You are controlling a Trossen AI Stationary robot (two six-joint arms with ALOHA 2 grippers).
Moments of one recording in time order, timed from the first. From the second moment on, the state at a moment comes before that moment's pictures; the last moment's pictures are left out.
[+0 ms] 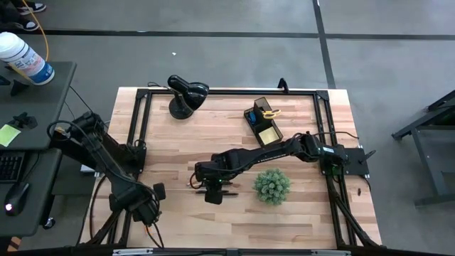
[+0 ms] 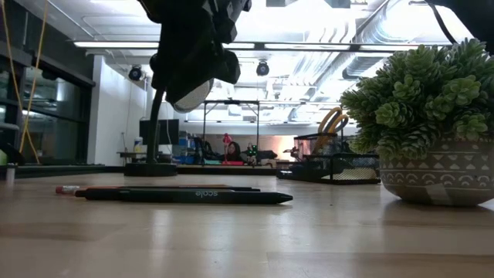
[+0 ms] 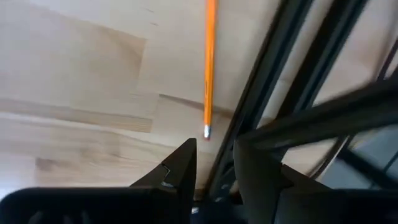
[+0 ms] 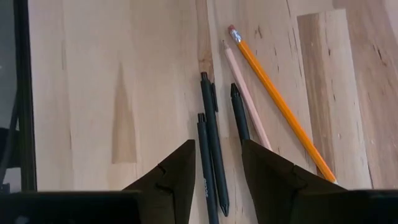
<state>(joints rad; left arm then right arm) -0.79 1.49 1.07 -1.32 0.19 0.42 0.21 2.33 2.18 -0.93 -0.06 0.37</state>
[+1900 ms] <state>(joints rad) -0.48 1.50 0.77 -0.93 0.41 0.53 0.20 2.33 2.18 -0.86 -0.04 0.42</state>
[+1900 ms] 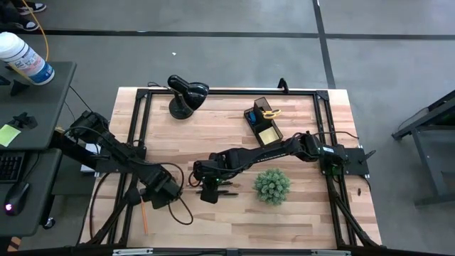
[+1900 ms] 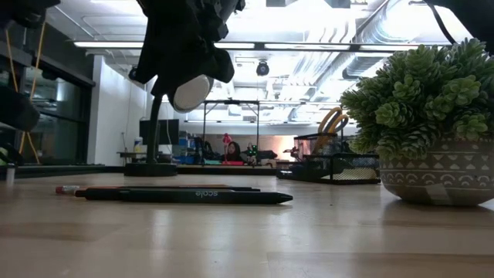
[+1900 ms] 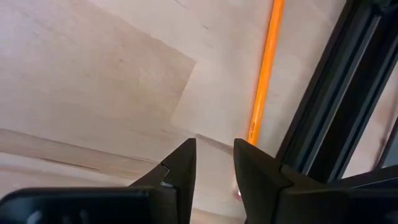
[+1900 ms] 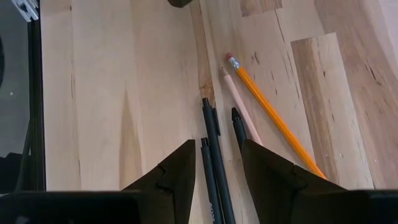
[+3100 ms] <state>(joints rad) -0.82 1.68 0.89 -0.60 0.38 0.36 0.20 2.33 2.18 -0.90 -0.03 0.36</state>
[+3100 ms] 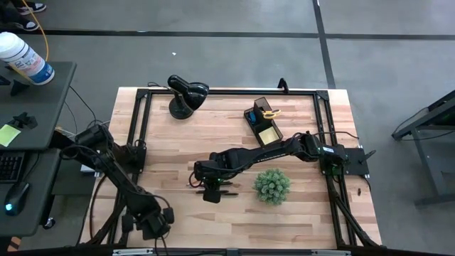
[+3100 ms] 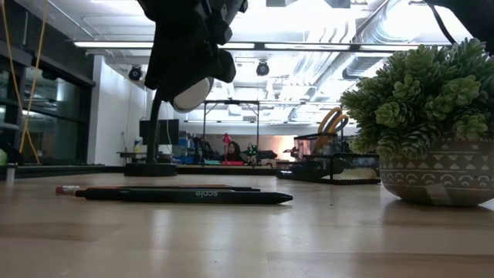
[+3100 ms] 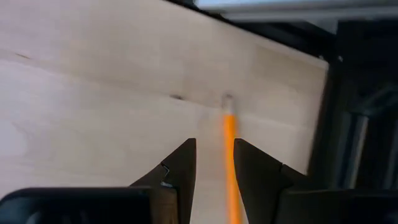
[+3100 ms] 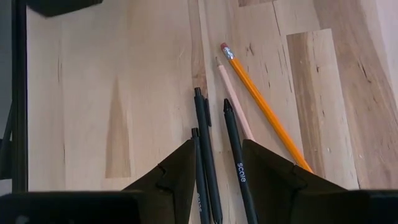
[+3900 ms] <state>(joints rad) -0.86 1.69 0.91 -0.57 0.33 0.23 0.20 2.33 2.18 -0.90 -0.03 0.36</state>
